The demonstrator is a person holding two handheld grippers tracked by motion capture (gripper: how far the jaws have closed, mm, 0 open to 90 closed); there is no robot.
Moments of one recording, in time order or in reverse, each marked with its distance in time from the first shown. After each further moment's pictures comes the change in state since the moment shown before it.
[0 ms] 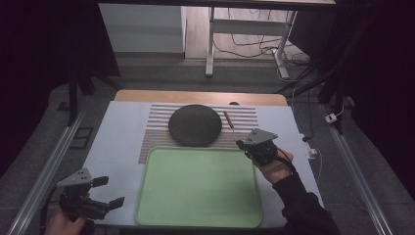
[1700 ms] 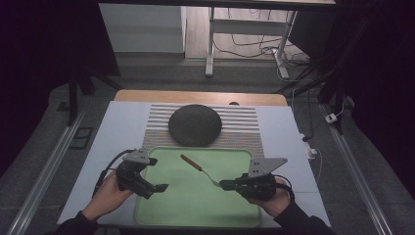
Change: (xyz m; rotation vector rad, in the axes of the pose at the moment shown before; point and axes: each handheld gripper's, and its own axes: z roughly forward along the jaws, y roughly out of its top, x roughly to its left) left arm -0.020 0.088 0.098 0.127 -0.158 0.288; right arm 0.066 -0.012 -0.042 -0.212 0.578 0.100
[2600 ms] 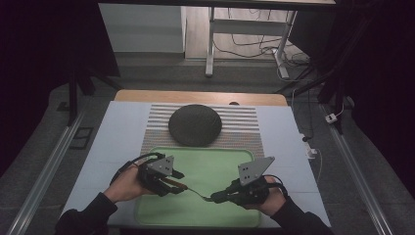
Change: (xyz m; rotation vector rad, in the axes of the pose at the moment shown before) left arm -0.012 0.030 0.037 0.145 -0.182 0.435; right arm 0.007 0.012 0.015 0.044 0.271 -0.109
